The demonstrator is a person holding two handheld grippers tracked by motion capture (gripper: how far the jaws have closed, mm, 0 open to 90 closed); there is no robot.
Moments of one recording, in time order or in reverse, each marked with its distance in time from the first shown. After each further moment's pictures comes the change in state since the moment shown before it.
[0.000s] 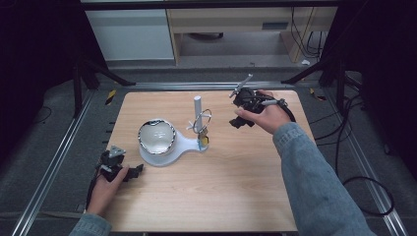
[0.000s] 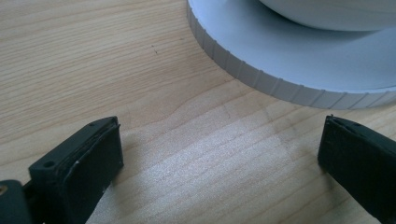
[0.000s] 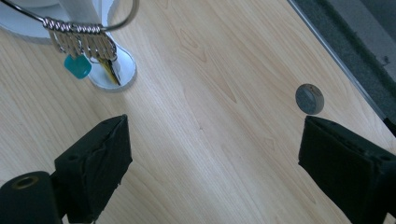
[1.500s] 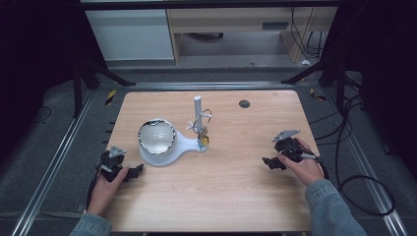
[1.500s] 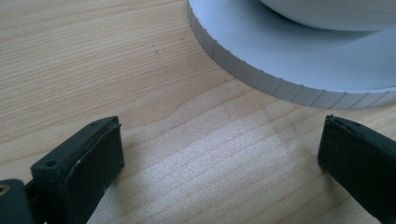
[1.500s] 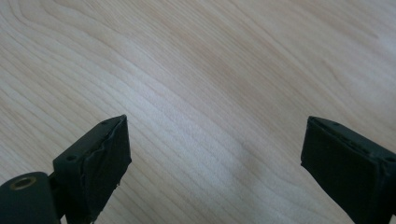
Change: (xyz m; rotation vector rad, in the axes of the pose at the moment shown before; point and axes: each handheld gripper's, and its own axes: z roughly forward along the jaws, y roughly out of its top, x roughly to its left) left arm -0.001 0.000 0.000 -0.004 0.004 -0.002; right arm 0.013 -0.196 0.046 -0.091 -0.041 0.233
